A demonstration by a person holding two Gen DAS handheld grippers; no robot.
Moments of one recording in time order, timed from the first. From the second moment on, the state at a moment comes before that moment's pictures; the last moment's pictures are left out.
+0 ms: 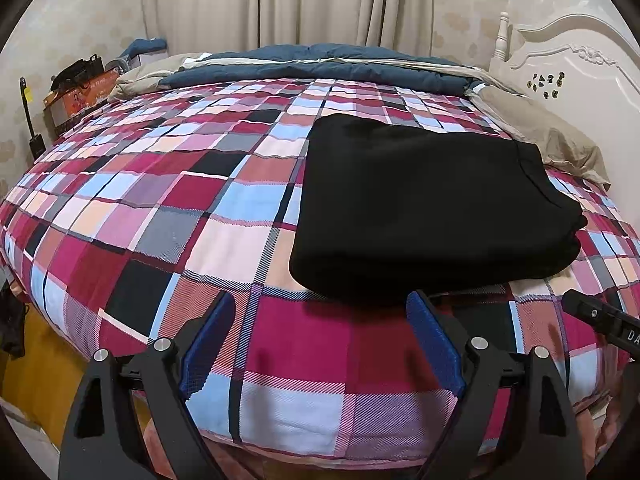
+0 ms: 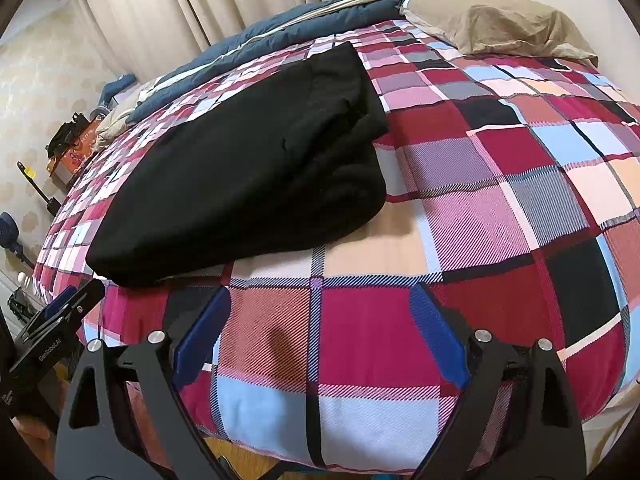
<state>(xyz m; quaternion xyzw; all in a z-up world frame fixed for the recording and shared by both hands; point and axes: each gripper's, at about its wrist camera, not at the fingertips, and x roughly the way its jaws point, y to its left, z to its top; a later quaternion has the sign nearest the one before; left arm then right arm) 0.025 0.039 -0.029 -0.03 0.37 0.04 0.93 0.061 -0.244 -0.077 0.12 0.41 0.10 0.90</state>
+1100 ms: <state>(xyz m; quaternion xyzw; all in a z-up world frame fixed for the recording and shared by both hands) 0.024 0.031 -0.027 -0.02 0.37 0.02 0.93 0.060 -0.244 -0.078 0.12 0.41 0.10 0.90</state>
